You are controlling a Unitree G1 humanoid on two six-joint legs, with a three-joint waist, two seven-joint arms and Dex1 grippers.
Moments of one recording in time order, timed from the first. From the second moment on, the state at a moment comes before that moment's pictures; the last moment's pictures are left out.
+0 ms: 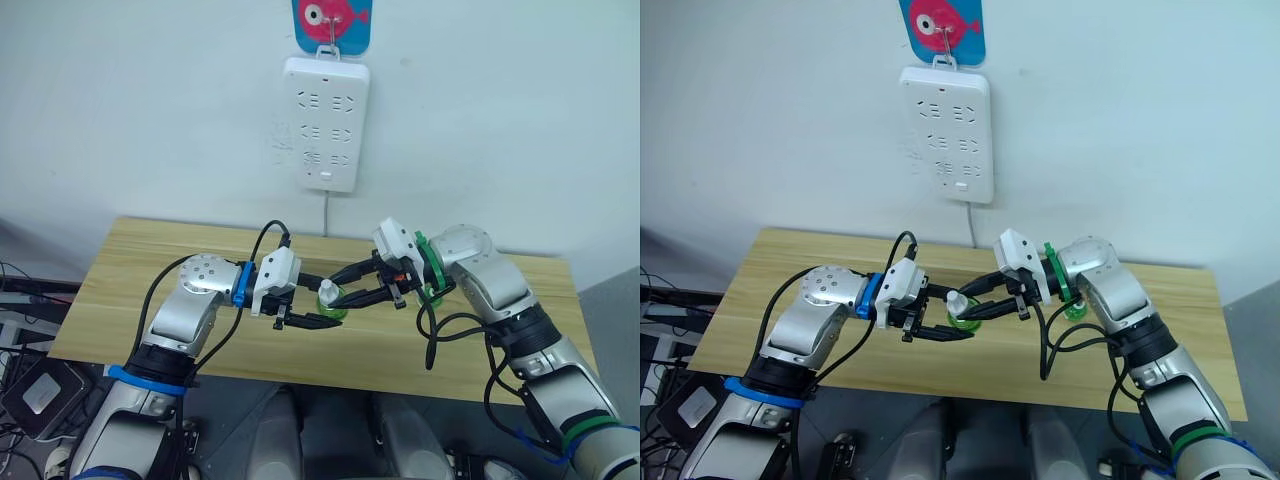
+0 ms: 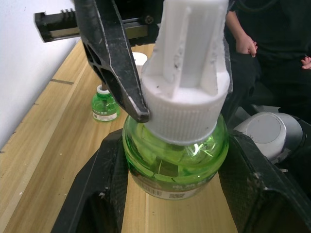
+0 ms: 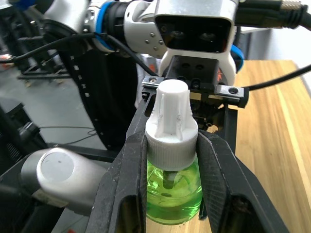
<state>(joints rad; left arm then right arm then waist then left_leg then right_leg) -0.48 0.54 -0.20 0.08 -0.31 0.10 -1.45 -0.73 -0.41 0.34 0.10 0.35 0.26 1.41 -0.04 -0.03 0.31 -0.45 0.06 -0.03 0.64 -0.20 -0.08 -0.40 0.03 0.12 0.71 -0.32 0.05</state>
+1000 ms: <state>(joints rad) -0.52 0.46 -0.19 0.25 -0.27 0.01 -1.30 -0.30 -0.36 0.24 -0.46 0.32 0.59 0.70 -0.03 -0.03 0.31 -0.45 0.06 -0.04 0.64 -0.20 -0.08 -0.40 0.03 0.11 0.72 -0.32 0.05</state>
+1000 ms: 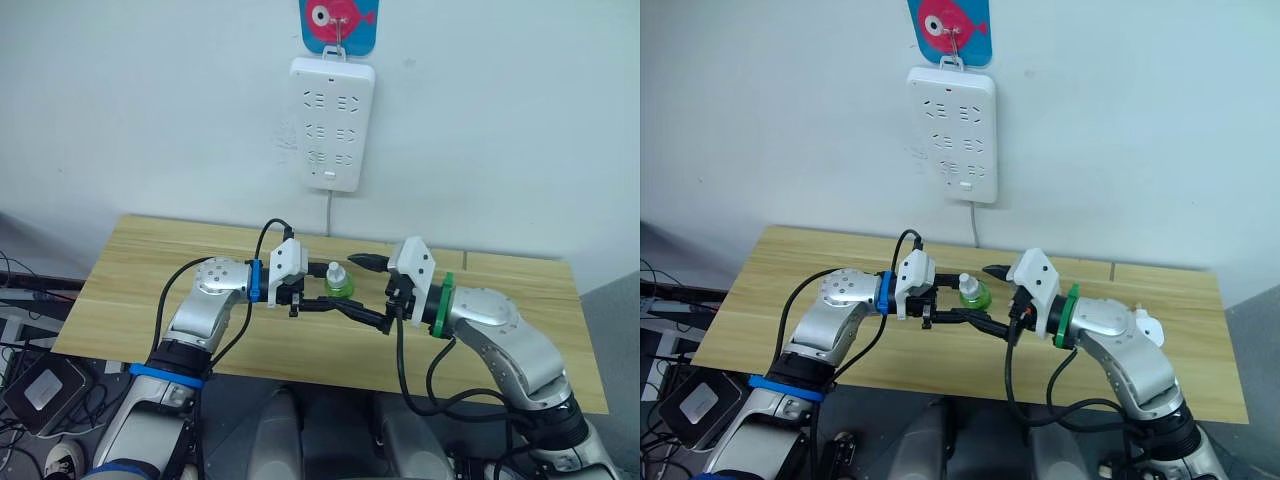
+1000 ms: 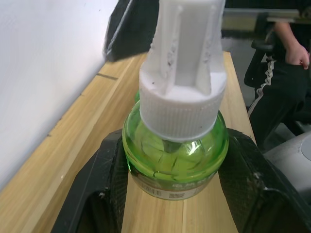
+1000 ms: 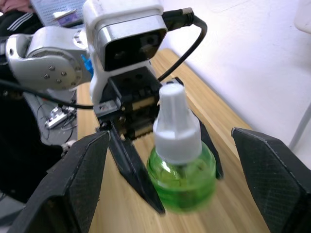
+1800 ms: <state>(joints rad) -0.51 0.47 -0.19 0.23 -0.27 0.01 -1.34 -0.36 -0.37 0.25 -0.39 0.36 0.58 0.76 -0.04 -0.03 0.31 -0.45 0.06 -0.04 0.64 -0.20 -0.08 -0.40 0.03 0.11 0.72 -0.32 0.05</state>
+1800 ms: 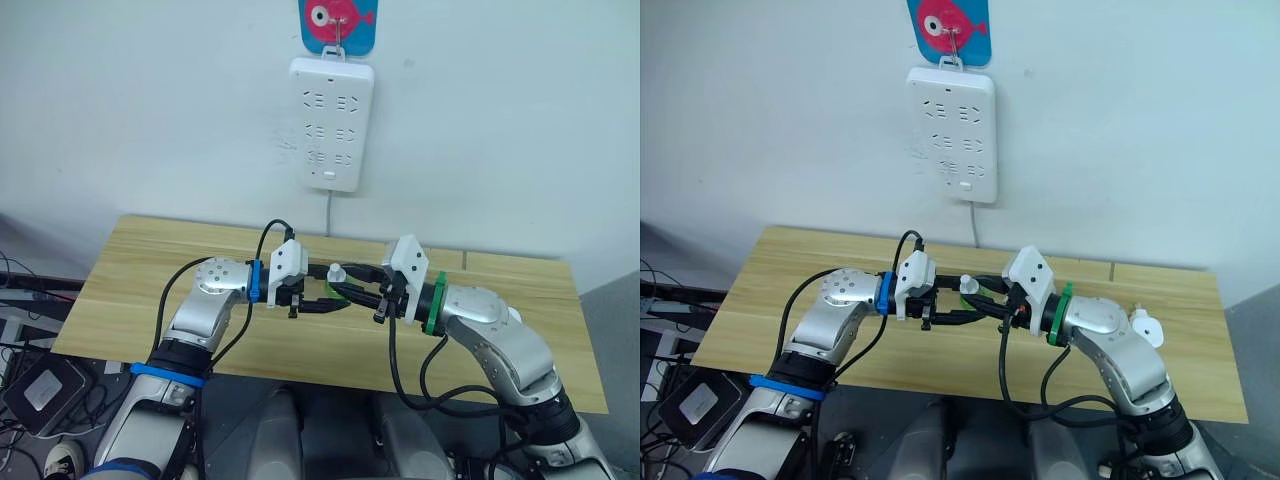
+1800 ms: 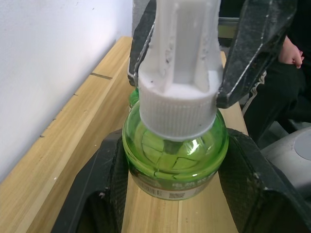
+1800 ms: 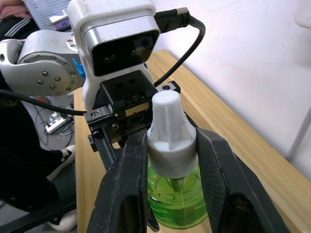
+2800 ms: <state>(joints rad) -0.44 0.51 -0.24 0.14 -0.29 0.01 -1.40 -0.50 -0.60 0.23 -0.12 0.37 0.36 1.29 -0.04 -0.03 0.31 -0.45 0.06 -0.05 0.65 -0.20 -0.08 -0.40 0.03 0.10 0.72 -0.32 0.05</state>
